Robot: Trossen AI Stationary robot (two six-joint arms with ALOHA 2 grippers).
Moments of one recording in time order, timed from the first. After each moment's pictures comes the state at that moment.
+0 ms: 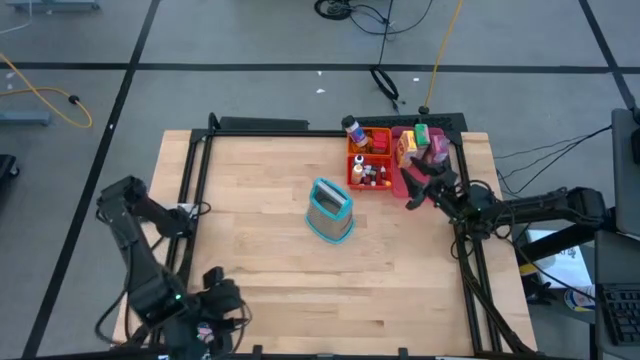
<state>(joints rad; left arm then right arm) -0.96 1.62 1.61 -1.12 -0.47 -1.22 -0.08 0.68 0.02 1.01 0.60 -0.04</state>
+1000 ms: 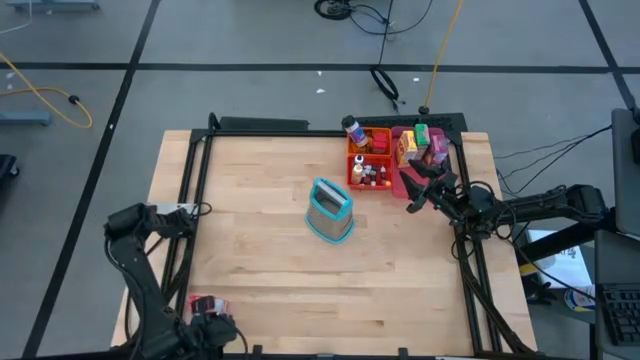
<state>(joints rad) -1.08 1.86 1.61 -1.23 -0.18 -1.35 -0.03 0.68 0.02 1.02 0.60 -0.01</state>
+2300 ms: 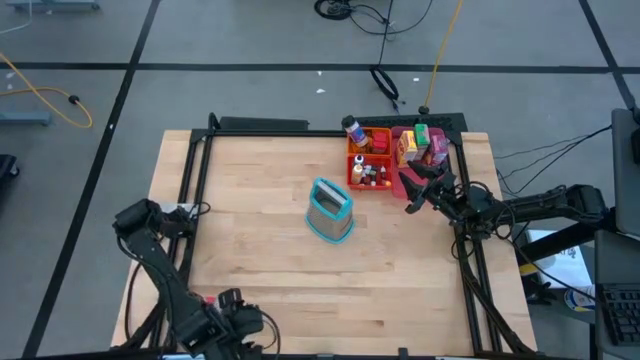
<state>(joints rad) -0.93 1.86 1.61 -1.09 -0.20 -1.19 -0.03 0.68 0.02 0.99 0.60 -0.01</state>
